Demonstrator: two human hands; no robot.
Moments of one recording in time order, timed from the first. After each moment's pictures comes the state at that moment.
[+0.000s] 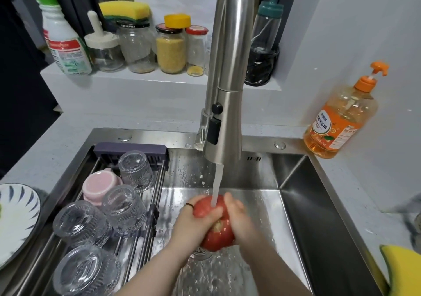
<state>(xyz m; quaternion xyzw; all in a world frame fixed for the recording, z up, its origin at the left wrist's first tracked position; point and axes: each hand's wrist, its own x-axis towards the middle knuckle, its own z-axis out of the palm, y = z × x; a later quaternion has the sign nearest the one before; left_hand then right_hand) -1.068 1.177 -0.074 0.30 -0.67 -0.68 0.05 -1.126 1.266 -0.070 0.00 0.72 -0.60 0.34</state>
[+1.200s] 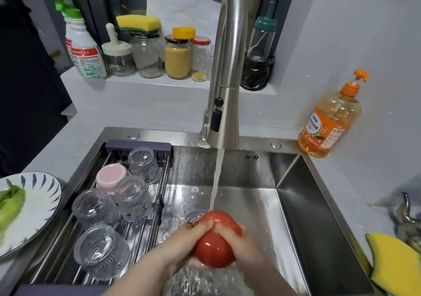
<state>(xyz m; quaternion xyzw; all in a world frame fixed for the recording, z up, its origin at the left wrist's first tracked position) -1.015 1.182 -0.069 0.31 -0.54 -0.77 -0.11 -1.072 1.302 -0.073 0.01 0.70 -0.64 0.33</state>
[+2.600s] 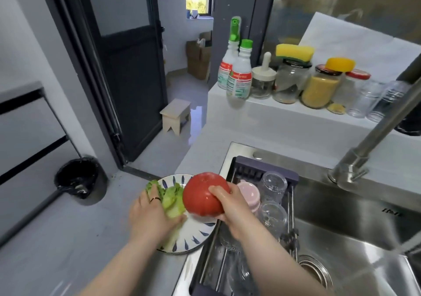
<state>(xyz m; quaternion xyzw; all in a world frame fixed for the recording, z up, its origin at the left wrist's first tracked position) -0.844 0.888 -0.074 0.54 -0.82 -0.19 0.04 -0.974 0.986 -0.038 -0.12 0.64 -0.62 0.44</state>
